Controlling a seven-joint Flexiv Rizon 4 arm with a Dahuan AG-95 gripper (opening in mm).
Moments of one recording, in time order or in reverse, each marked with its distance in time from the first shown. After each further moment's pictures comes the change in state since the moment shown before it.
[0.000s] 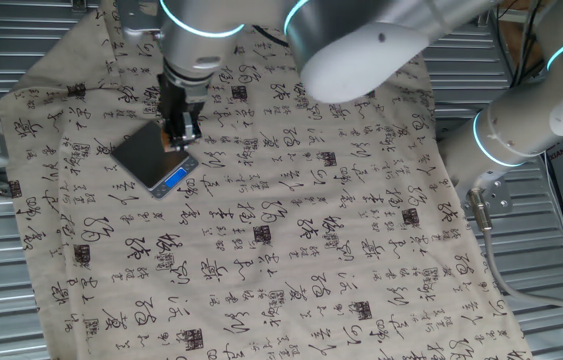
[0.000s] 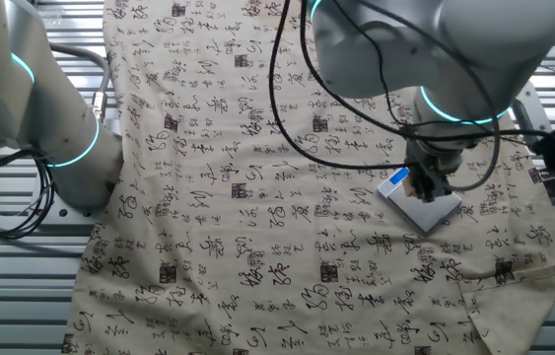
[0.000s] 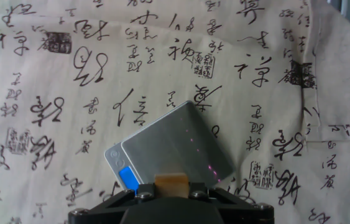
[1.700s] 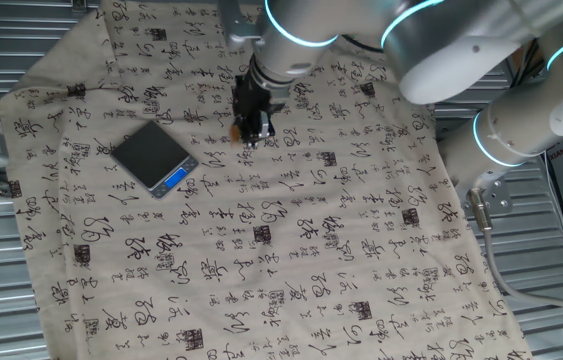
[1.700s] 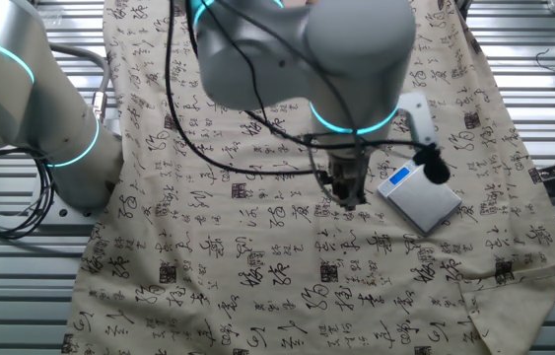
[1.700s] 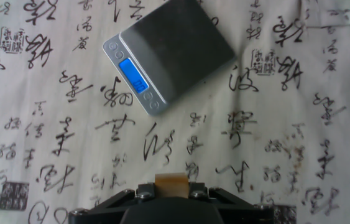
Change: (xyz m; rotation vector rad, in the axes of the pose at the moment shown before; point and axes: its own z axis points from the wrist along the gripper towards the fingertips) arm 0.119 0.009 0.011 0.021 0.000 0.029
